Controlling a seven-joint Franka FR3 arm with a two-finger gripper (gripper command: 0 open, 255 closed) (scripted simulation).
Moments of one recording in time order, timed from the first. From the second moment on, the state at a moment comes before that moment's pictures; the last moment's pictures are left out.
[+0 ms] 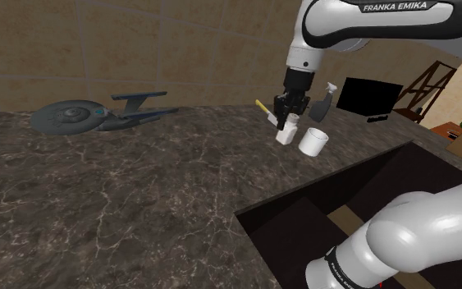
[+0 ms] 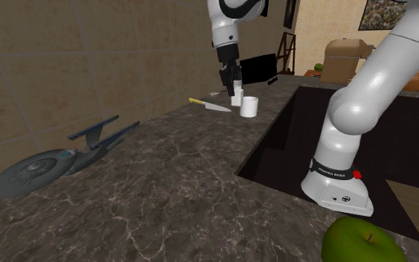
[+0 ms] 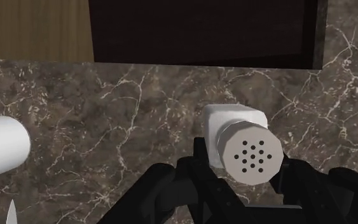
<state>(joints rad) -0.12 -0.40 0.09 -2.25 0.03 1.64 0.04</state>
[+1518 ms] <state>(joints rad) -0.35 -0.30 -0.31 -2.15 -0.22 1.68 -0.51</state>
